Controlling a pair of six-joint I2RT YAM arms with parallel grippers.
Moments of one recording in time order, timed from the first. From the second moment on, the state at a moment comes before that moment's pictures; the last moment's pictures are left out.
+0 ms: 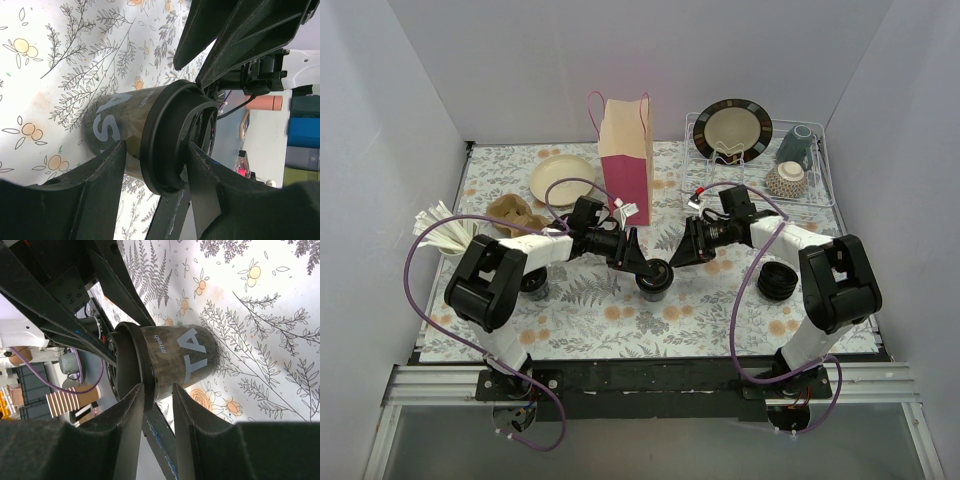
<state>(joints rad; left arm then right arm) -0.47 1.75 0.93 -0.06 0.95 -0.36 0.37 1.67 0.98 -0.31 -0.96 0.36</state>
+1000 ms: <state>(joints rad) -0.47 1.76 0.94 -0.06 0.96 -0.36 0.38 1.53 0.71 0.01 -1.00 0.63</state>
